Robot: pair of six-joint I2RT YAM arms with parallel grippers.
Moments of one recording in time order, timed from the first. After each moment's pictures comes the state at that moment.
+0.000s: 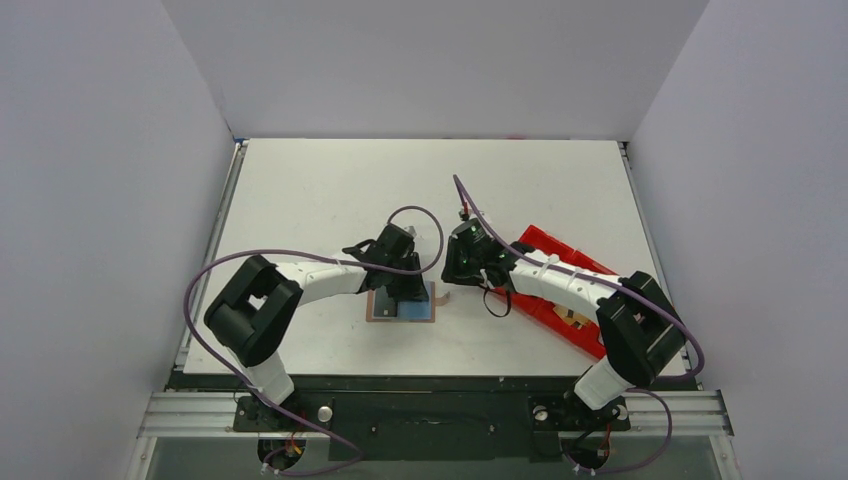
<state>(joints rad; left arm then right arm) -0.70 1.72 0.94 -0.21 0.17 -0.81 0.72 1.57 0.97 -0.30 0.08 0.70</state>
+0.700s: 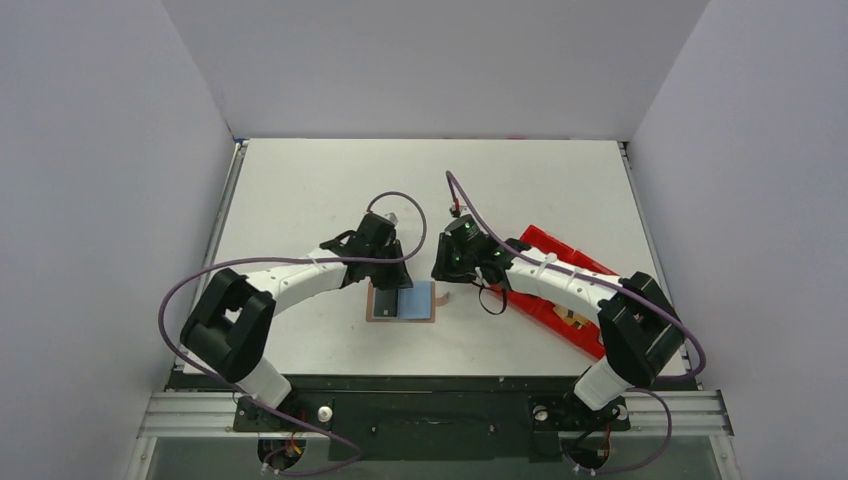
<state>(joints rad) -0.63 1.61 0.94 -0.29 0.14 -0.77 0.74 1.57 1.01 -0.32 0.05 0.70</state>
